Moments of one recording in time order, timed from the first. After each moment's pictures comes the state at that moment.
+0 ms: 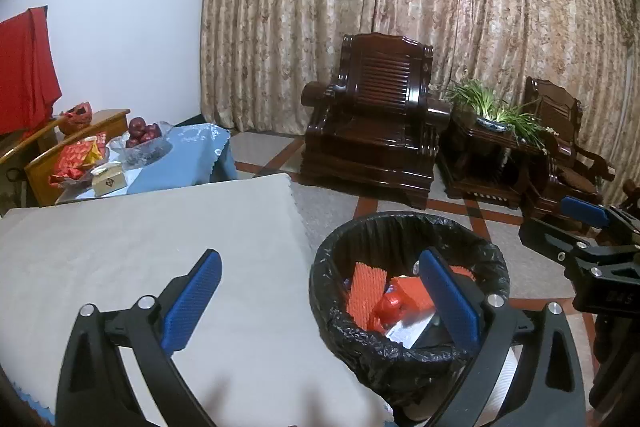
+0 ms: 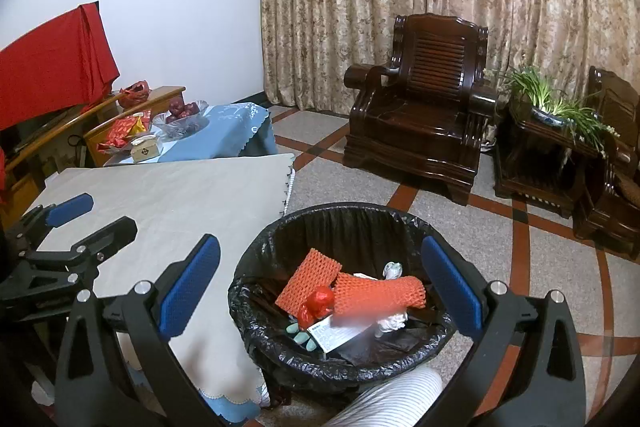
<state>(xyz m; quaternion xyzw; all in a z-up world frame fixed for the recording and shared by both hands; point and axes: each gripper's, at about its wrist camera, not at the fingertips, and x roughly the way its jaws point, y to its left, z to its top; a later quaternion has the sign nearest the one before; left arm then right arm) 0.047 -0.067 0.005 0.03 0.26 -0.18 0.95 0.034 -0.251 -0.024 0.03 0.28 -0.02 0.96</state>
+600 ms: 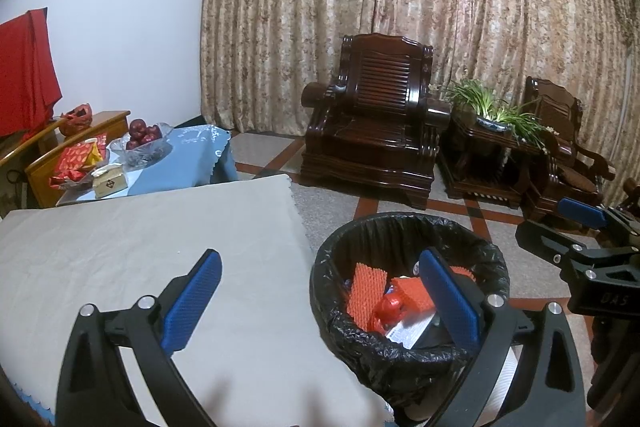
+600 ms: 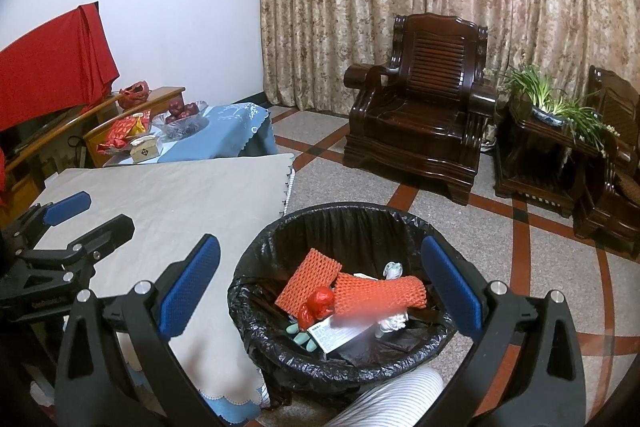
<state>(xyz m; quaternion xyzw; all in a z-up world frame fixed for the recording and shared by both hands) 0.046 -0.068 0.008 0.03 0.26 -0.18 0.95 0.034 -0.252 -0.023 0.03 0.28 -0.02 0.96</state>
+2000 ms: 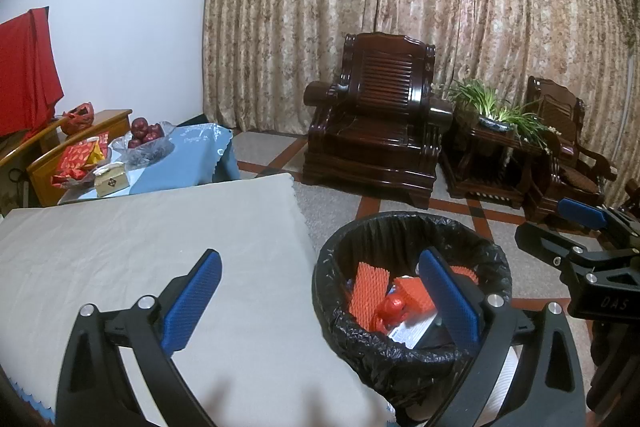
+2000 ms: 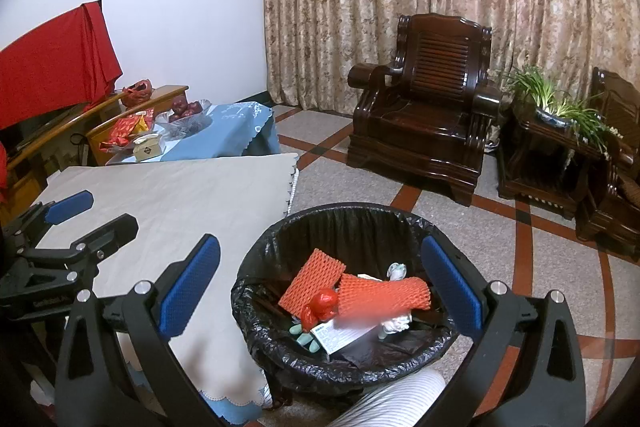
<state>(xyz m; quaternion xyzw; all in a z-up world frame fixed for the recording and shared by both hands) 0.049 -0.064 0.010 0.03 0.26 -0.18 0.95 0.038 -0.245 -0.018 0.03 0.28 -0.02 0.96</state>
